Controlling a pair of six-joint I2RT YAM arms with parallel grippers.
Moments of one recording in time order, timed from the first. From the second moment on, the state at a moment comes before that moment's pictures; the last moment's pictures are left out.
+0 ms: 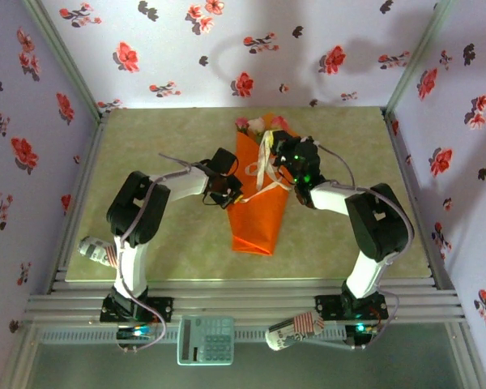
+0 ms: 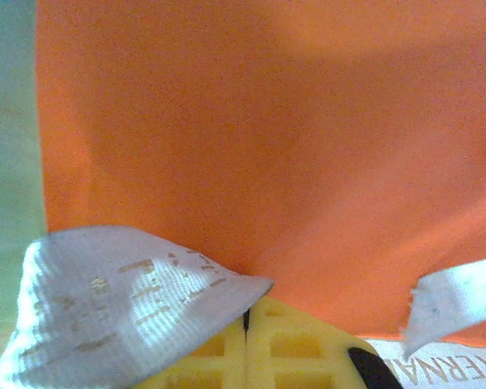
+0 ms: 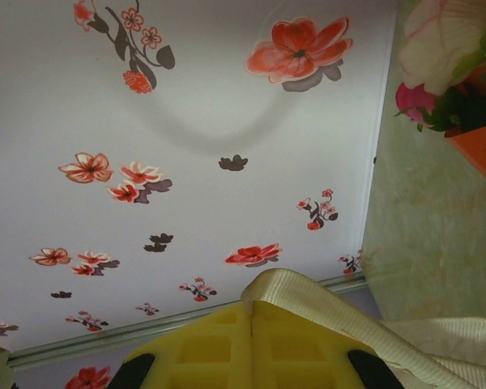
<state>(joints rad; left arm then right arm) -0.63 2.02 1.31 -0.40 0.24 -1.30 0.45 1.76 0.90 0.83 -0.02 1.79</state>
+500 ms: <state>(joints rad) -0.63 1.92 1.31 -0.42 0.21 -1.27 0.46 1.71 0.99 0.19 -0.27 1.58</state>
